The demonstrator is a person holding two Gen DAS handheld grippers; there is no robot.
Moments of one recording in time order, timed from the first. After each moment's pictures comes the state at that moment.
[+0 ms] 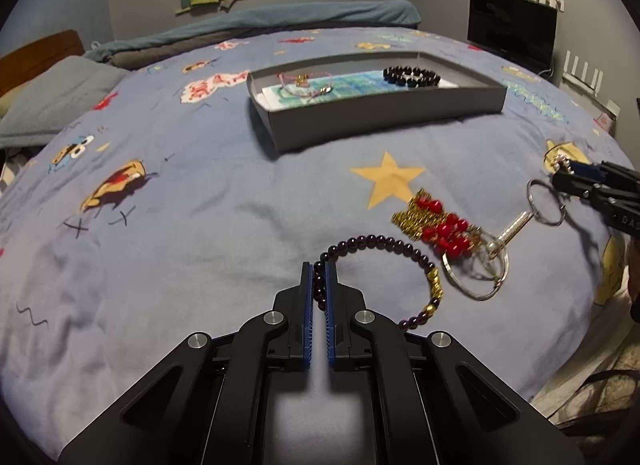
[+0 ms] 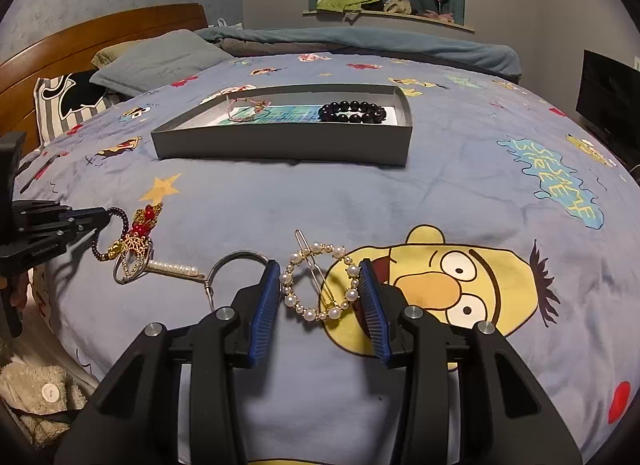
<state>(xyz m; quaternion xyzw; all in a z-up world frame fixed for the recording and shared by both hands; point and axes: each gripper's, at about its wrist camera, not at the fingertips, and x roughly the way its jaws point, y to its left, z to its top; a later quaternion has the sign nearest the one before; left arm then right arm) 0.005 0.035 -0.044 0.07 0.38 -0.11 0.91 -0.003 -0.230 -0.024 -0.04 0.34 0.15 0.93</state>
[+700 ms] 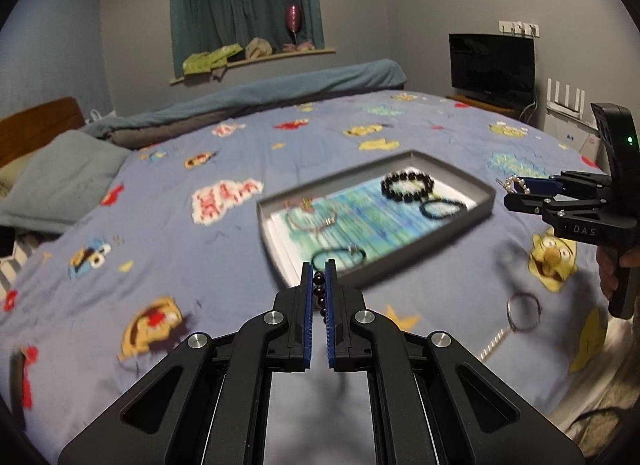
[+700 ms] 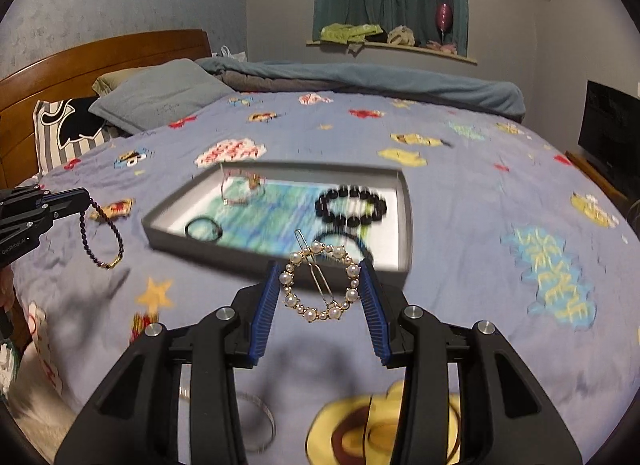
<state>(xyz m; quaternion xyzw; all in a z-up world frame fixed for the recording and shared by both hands) 0.040 0.029 0.053 0.10 0.27 -0.13 0.95 0.060 -0.215 0.044 -0.05 0.29 0.16 0.94</state>
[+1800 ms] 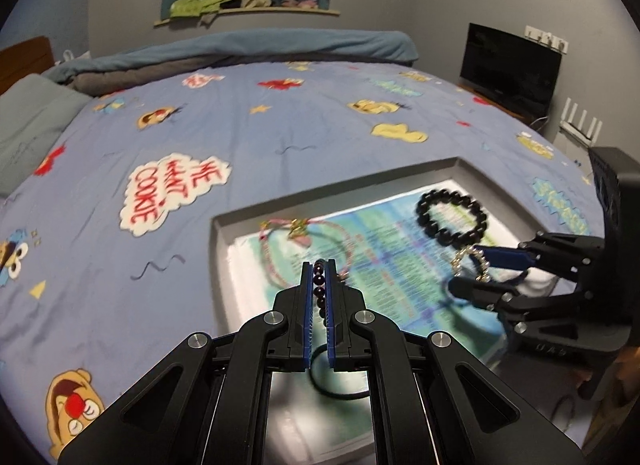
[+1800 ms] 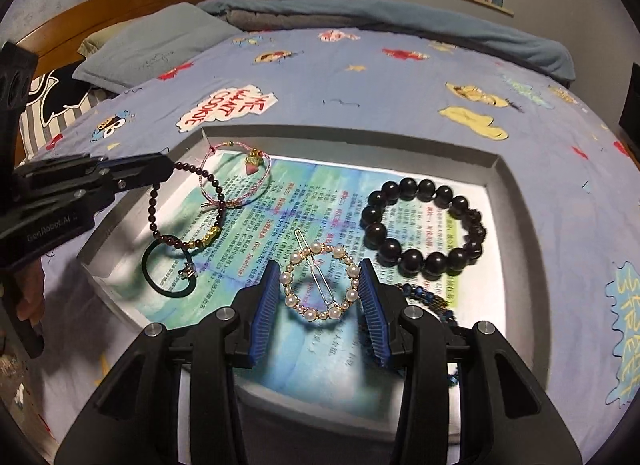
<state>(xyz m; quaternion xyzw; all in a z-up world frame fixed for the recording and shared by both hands) 0.205 0.017 0.008 0.02 0.36 -0.16 0.92 0.196 -0.144 -0.005 -0.06 0.41 0.19 0.89</state>
